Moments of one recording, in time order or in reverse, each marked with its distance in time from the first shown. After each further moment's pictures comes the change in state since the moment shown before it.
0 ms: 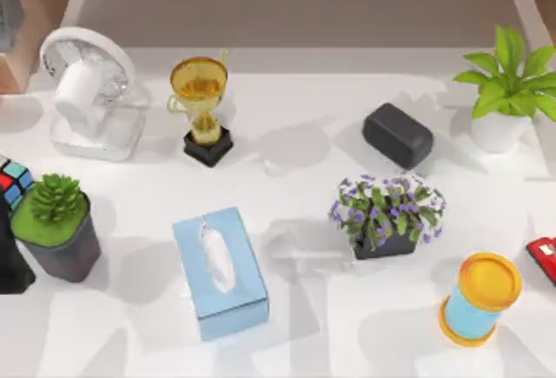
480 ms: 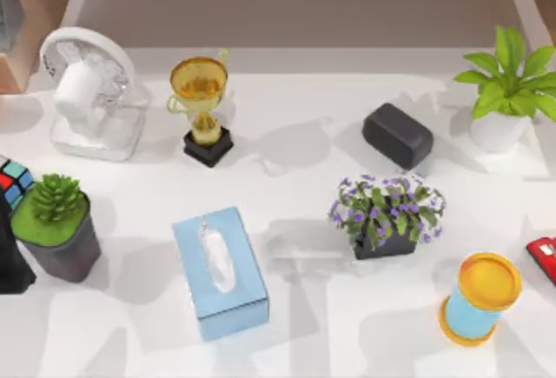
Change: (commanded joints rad) left arm 0.000 0.000 0.000 0.000 0.000 0.000; right arm 0.014 0.224 0.167 -0.148 0.001 -0.049
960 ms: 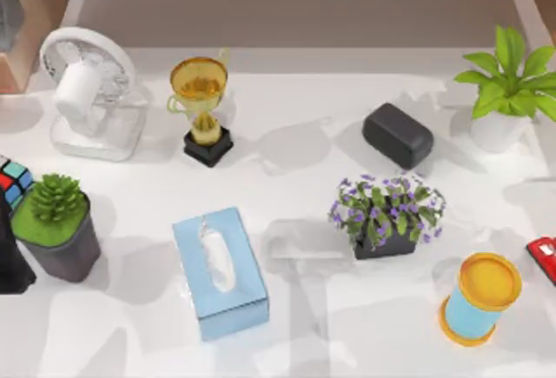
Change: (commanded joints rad) left arm 0.000 0.000 0.000 0.000 0.000 0.000; right arm 0.038 0.755 0.433 -0.407 -0.002 -0.133
